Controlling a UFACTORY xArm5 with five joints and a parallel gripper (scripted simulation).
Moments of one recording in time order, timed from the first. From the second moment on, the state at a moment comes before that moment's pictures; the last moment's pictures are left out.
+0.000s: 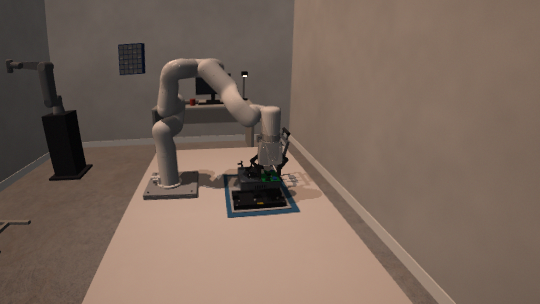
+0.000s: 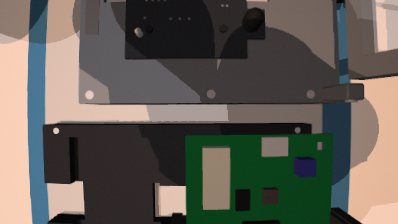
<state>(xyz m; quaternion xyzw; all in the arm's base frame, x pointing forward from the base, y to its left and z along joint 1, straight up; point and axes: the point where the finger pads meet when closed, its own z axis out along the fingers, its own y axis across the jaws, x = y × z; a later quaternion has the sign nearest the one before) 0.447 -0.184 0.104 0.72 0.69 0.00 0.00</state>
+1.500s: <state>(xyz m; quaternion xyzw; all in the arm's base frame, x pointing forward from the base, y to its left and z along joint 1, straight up) 0.423 -0.064 0.112 0.72 0.69 0.00 0.00</state>
